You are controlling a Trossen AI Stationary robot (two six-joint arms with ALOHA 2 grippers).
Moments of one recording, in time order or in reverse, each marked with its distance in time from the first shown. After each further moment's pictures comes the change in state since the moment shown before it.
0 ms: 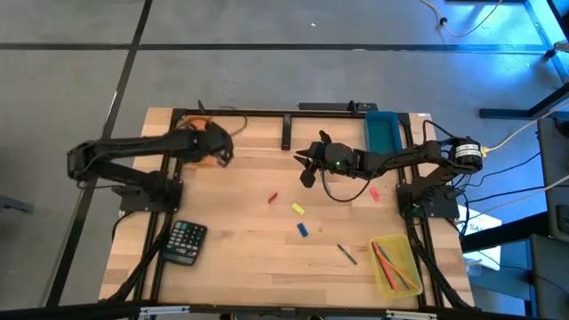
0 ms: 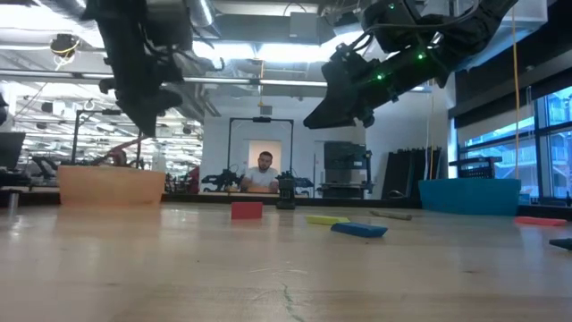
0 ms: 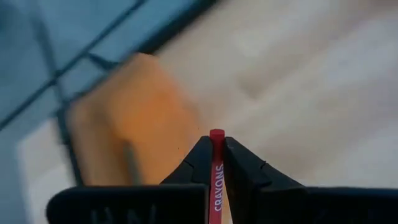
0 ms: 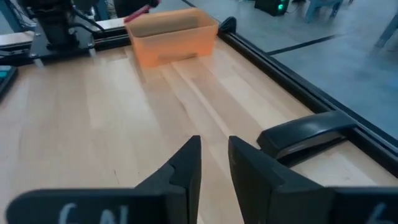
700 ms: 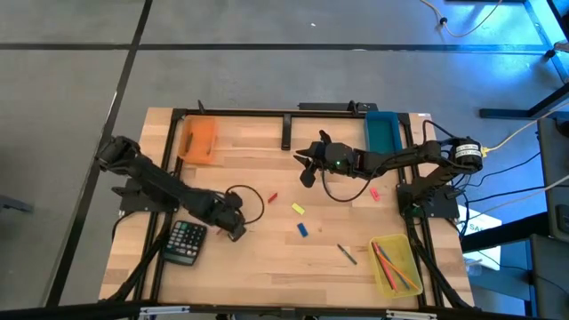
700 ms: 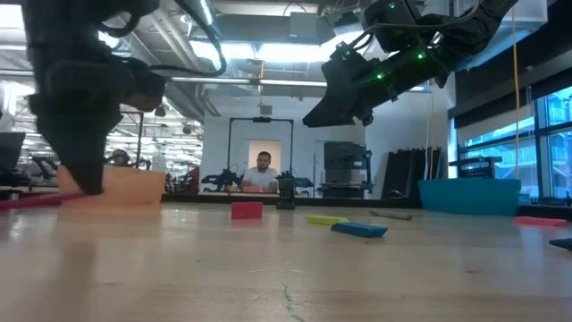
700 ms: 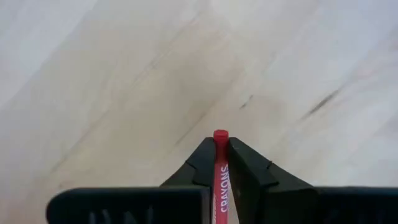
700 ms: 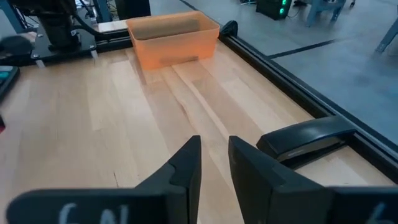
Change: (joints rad) left arm -0.741 0.356 -0.004 0.212 0.422 -0.677; right arm 0.001 0.000 0.000 0.012 -0.004 -0.014
